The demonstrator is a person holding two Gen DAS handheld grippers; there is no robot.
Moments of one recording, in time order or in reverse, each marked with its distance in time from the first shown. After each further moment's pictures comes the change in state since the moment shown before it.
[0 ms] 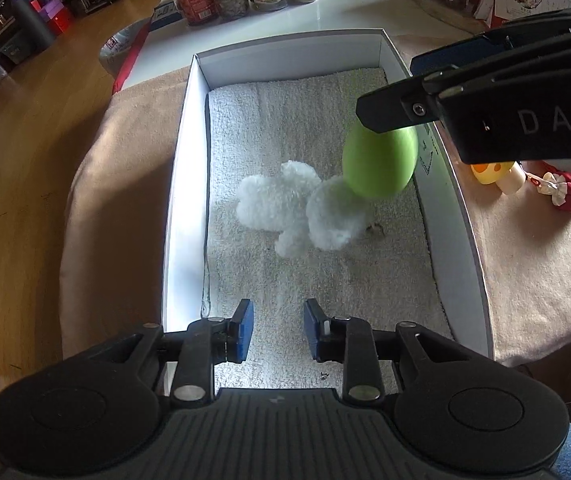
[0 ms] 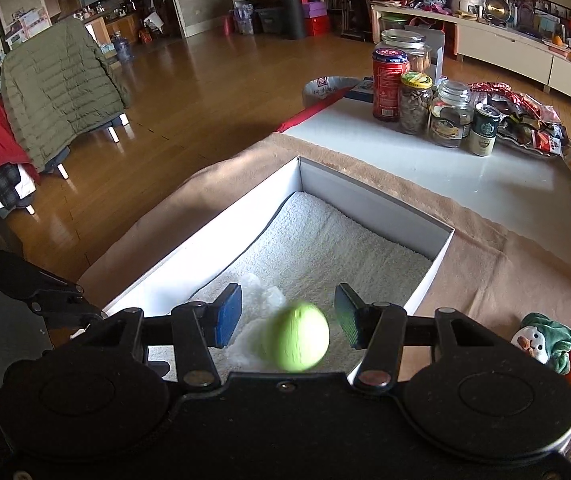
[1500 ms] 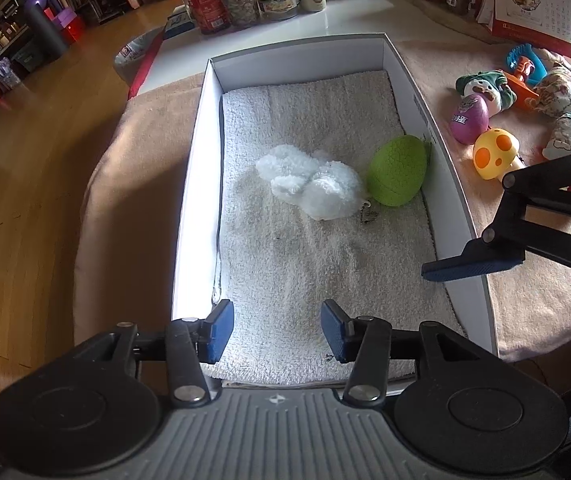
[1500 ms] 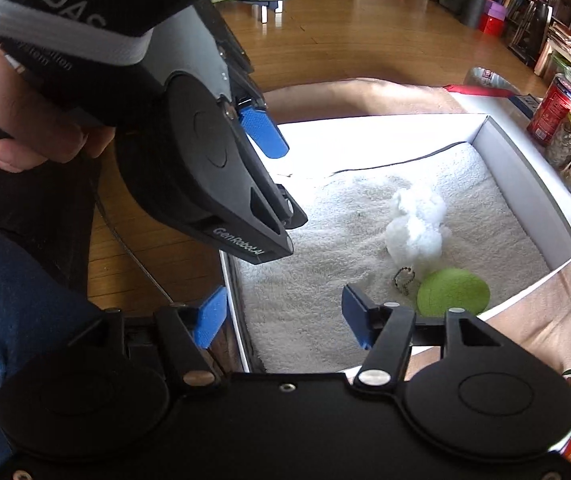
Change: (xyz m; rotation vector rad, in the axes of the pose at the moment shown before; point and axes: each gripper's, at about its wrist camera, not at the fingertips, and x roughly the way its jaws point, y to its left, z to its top) left arm -0.014 0.001 -0.016 -0.003 -0.045 0.043; right arm 0.007 0.074 -0.069 -0.533 0.192 0.189
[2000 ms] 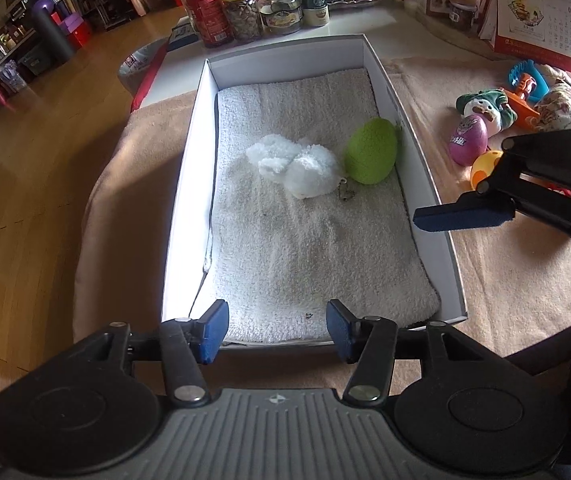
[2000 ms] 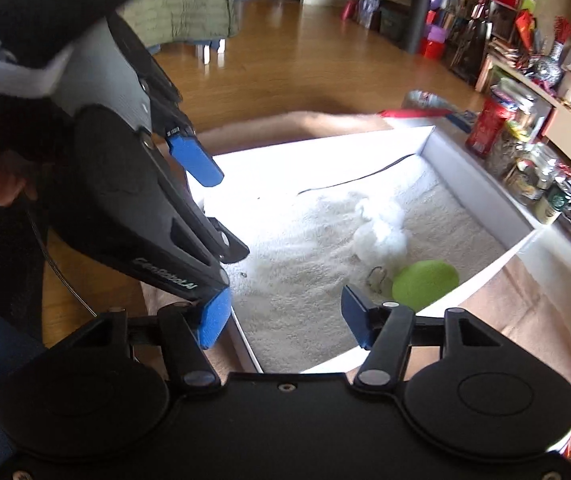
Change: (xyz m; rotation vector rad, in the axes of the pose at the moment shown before) left arm -0.009 -0.011 0.011 -0.020 -0.043 0.005; right arm -0.016 -0.017 -0.016 0.096 -0.141 -0.156
